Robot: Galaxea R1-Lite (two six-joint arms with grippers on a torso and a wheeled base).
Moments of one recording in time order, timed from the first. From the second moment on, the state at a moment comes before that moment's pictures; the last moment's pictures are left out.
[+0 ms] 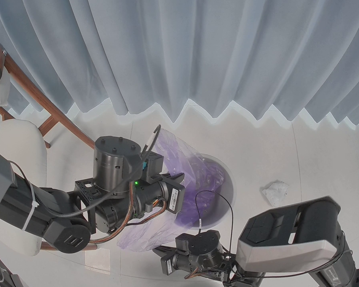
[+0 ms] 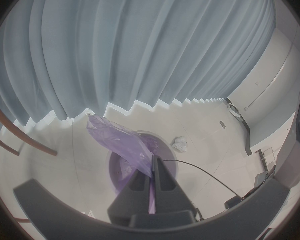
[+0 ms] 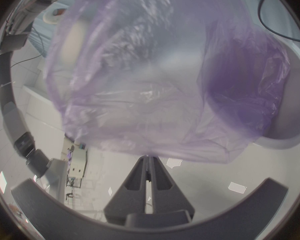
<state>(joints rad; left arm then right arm) -0.74 1.82 -0.78 -0.71 0.10 -0.07 1.00 2.50 -0.74 -1.33 0.05 0.39</state>
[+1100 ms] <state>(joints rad) -0.77 1.89 -0.85 -0.71 0.10 -0.06 0.68 2.34 -0.60 -1.36 -0.09 0.44</state>
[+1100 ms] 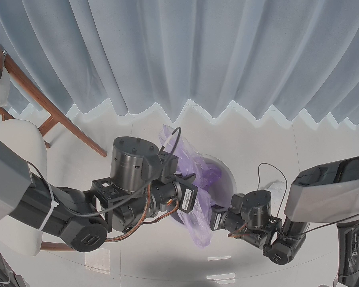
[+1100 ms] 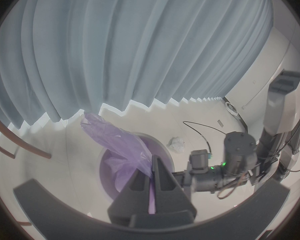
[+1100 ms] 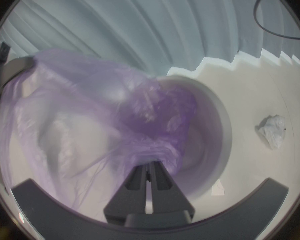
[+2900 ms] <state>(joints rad) -0.78 1.98 -0.69 -0.63 -0.06 0.85 0.57 1.87 -0.53 -0.99 0.09 0.56</state>
